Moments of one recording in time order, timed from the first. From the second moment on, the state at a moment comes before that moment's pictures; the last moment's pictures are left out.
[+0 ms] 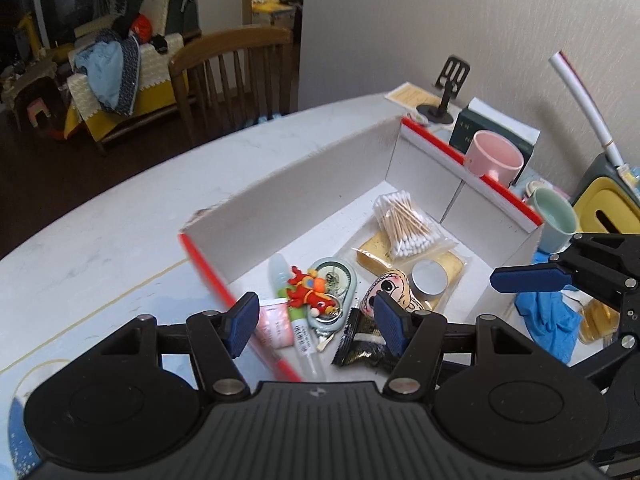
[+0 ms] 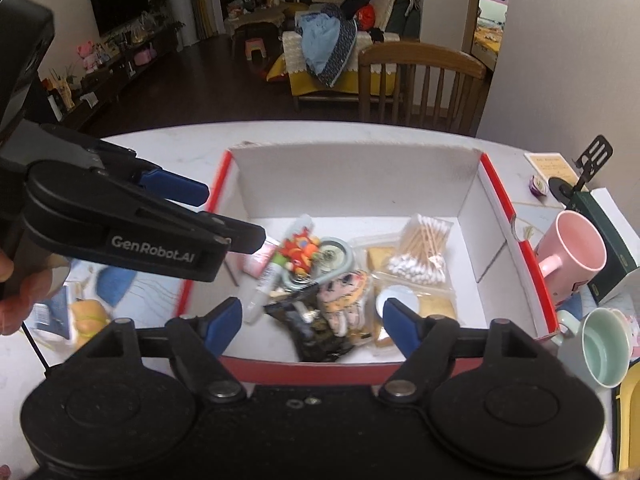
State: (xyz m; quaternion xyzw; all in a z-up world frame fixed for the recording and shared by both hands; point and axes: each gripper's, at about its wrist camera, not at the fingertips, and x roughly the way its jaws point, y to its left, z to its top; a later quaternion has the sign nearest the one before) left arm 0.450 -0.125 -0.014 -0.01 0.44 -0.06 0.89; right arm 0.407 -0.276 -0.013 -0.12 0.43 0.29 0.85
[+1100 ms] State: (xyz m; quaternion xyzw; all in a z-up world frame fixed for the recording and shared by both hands) left arm 0.231 -0.011 0.035 -0.04 0.35 -0.02 0.94; right arm 0.262 -0.194 0.032 -0.12 0.37 0.34 0.85
